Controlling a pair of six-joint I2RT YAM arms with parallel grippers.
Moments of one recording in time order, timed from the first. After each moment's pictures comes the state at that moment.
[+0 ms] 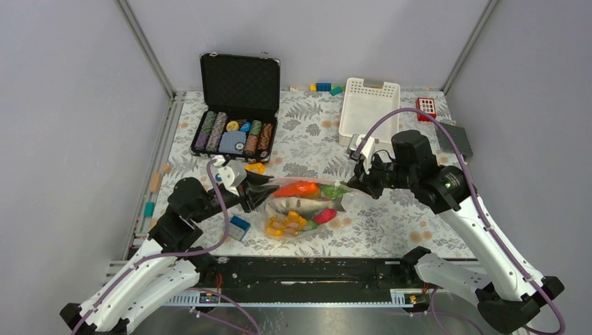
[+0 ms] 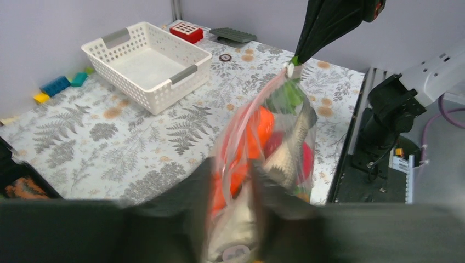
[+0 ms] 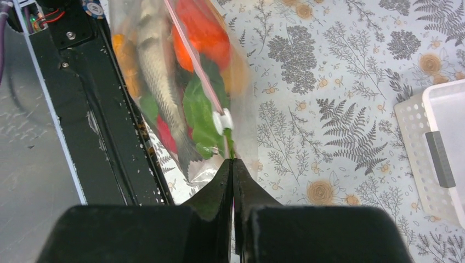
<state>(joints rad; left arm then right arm) -0.67 0.55 0.63 -0.05 0.42 -0.04 0.57 0.97 1.19 -0.88 -0.47 -0.36</state>
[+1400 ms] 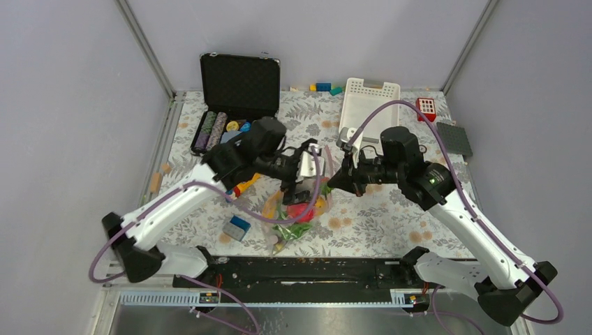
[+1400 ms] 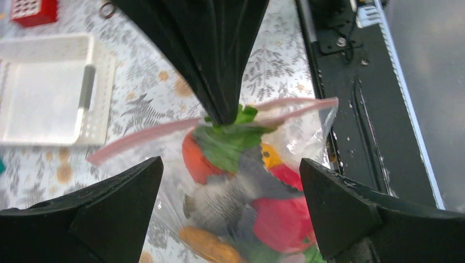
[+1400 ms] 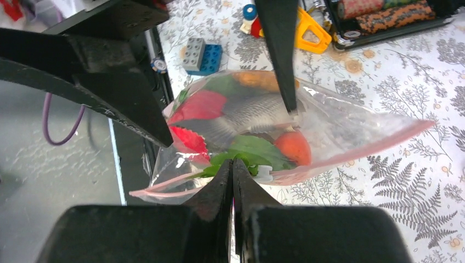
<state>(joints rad) -0.86 1.38 1.48 -0.79 0.68 0.70 0.63 1.03 1.16 -0.67 -0.67 -0.19</state>
